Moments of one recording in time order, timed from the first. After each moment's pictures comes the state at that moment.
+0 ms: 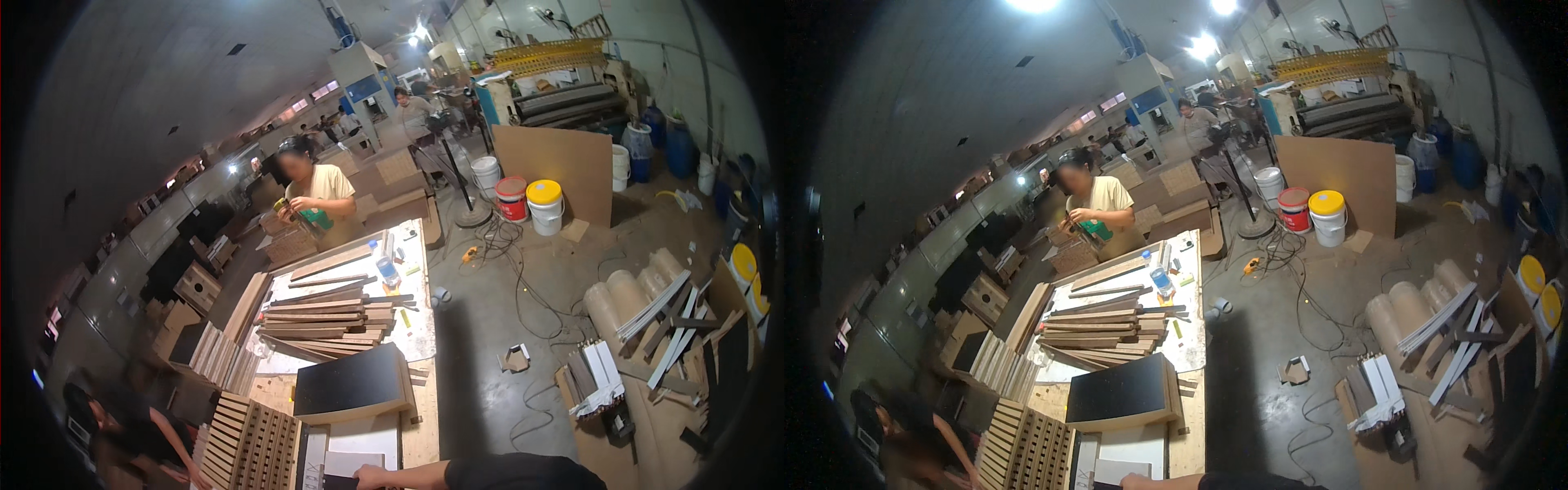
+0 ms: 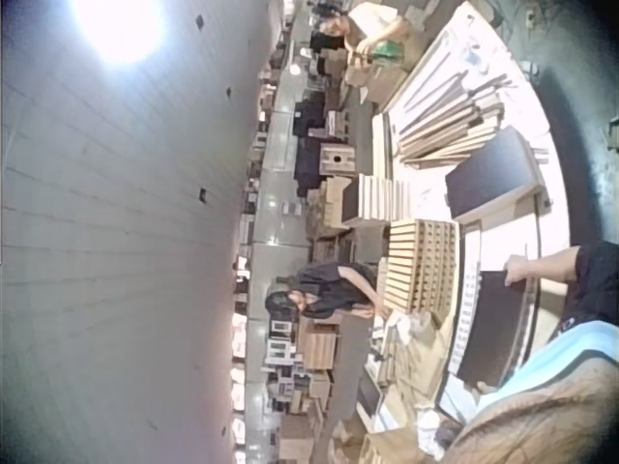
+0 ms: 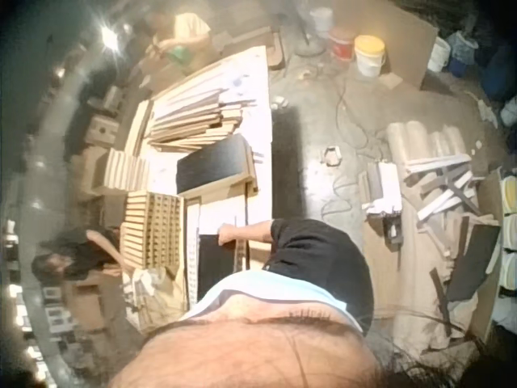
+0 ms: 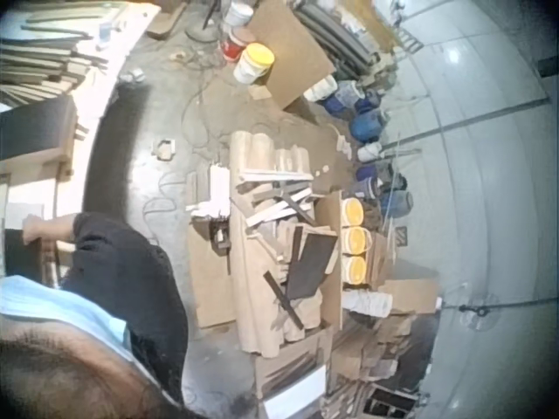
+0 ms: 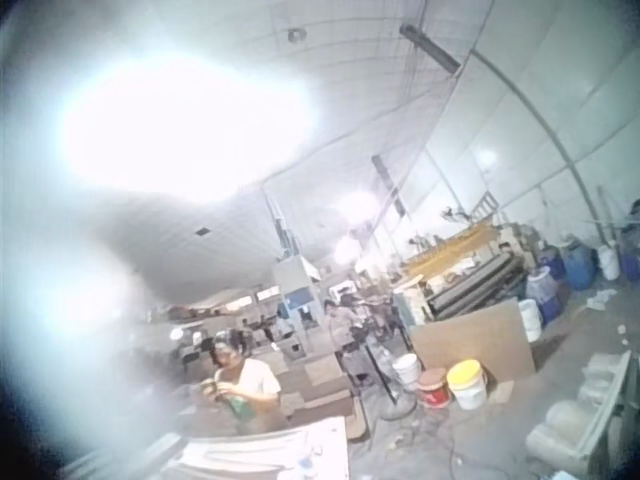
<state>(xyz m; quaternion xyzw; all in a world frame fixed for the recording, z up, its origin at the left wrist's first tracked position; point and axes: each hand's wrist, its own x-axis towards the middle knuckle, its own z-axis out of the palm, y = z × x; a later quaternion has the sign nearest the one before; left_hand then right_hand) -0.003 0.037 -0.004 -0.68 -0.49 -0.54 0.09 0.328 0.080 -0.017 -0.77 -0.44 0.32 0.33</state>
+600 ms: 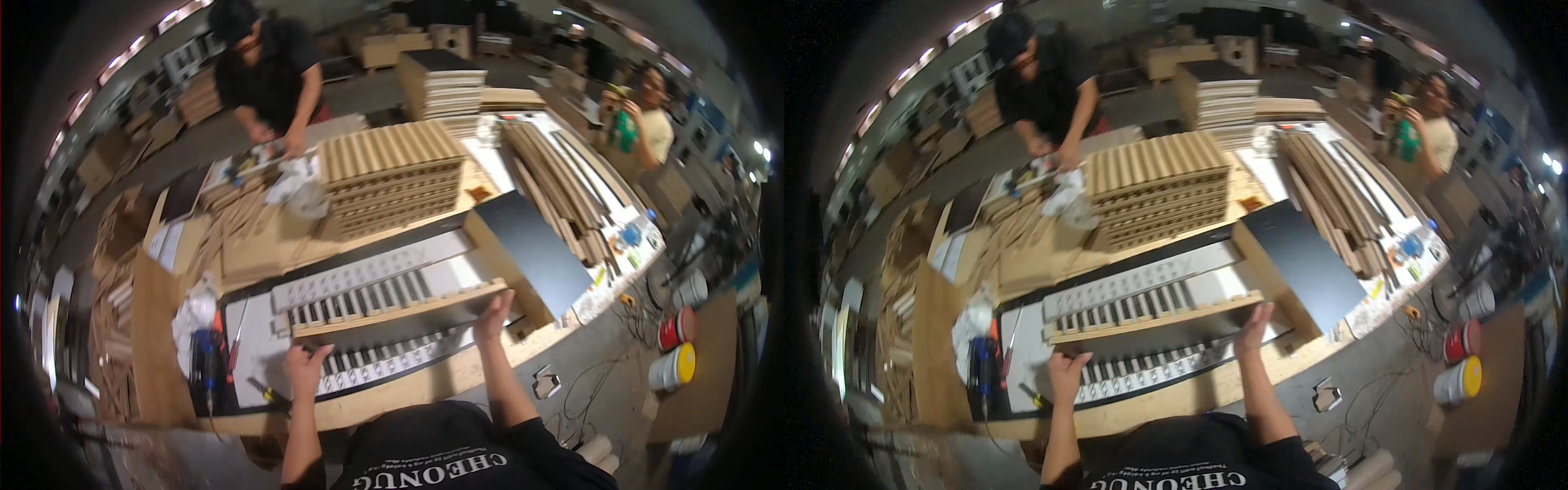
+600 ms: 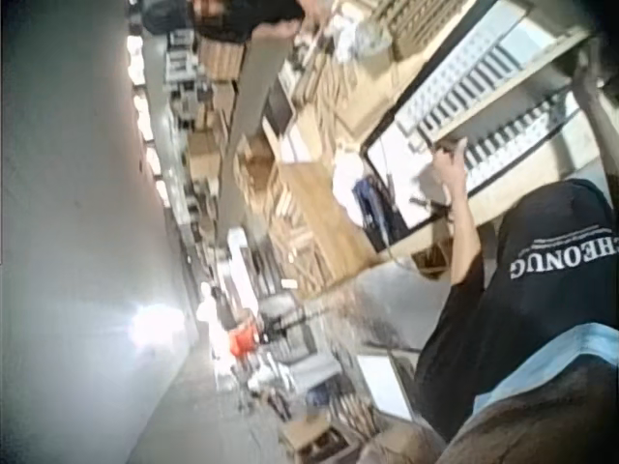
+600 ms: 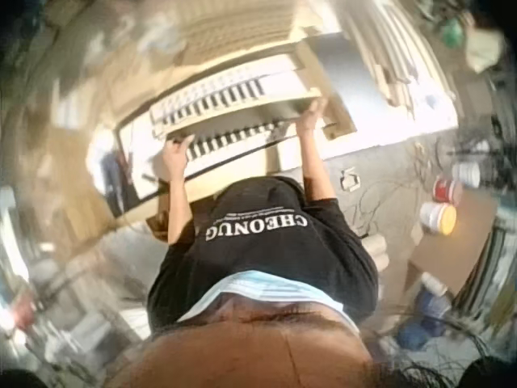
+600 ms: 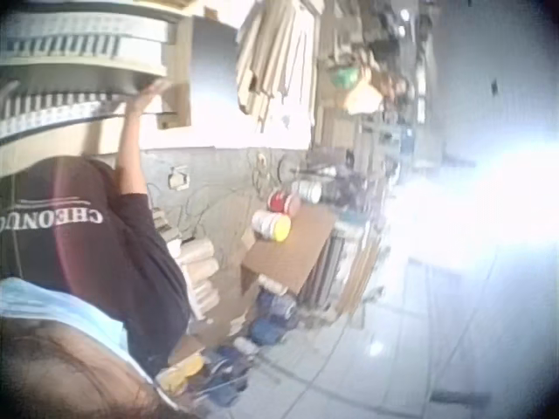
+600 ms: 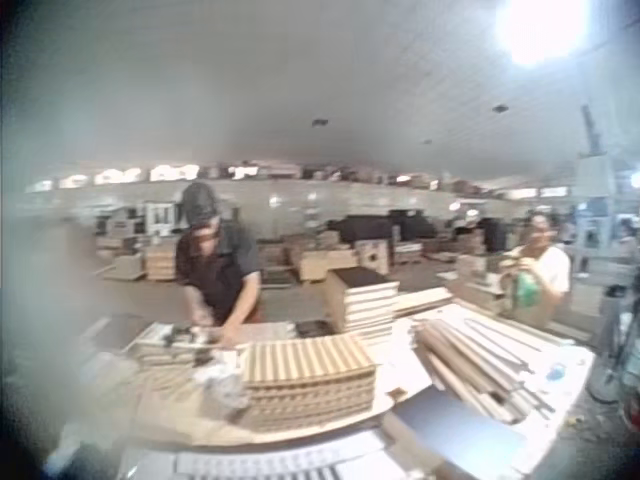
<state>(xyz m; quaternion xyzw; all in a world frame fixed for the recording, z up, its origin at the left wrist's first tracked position) 0.025 0.071 0.031 -0.58 -0.59 -0.44 -0.36 0.390 0.082 -0.052 -0.51 -0.15 0.29 0.80</state>
